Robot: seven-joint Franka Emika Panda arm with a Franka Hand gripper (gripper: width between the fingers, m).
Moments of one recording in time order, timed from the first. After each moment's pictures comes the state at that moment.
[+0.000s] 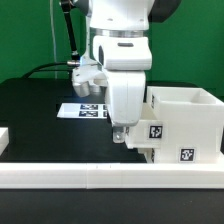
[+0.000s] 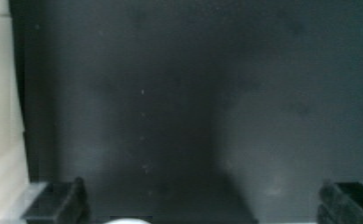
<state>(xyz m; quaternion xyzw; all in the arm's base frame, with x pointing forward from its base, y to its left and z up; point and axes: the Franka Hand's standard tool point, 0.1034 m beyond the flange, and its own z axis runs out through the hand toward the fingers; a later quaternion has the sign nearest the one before) 0.576 0.003 0.052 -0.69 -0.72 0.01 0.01</state>
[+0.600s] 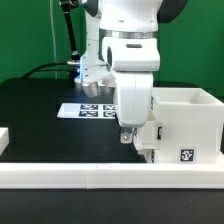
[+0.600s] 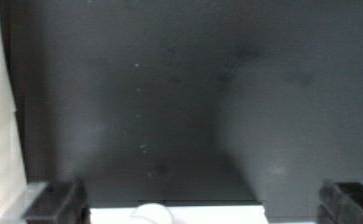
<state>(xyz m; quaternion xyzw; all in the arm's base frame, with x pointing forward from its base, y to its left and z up) 0.575 0.004 0.050 -0.69 -0.72 0.02 0.01</state>
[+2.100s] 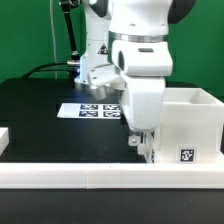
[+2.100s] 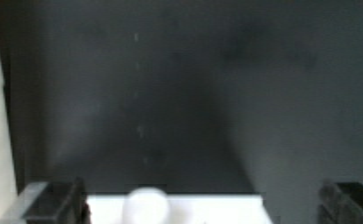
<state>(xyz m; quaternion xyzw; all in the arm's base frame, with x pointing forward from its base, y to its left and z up) 0.578 0.004 0.048 -0.68 -0.73 0.03 0.01</state>
